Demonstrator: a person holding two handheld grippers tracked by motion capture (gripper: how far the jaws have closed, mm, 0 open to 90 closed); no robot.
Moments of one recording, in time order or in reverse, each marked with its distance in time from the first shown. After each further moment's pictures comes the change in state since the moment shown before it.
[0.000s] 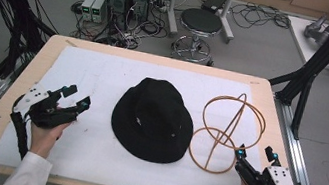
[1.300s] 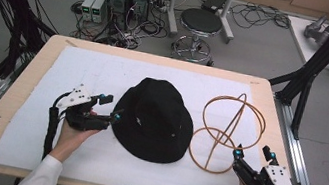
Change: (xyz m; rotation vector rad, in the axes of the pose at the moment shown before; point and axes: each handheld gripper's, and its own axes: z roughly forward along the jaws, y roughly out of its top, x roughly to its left) left arm -0.047 -0.003 0.057 0.183 -0.209 0.046; right arm 0.003 0.000 0.001 0.012 0.022 -0.022
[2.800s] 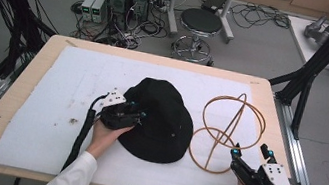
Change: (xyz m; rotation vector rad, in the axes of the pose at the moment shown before) left arm -0.018 -0.019 0.081 0.055 0.017 -0.087; right arm 0.004 0.001 0.003 0.005 0.020 -0.019
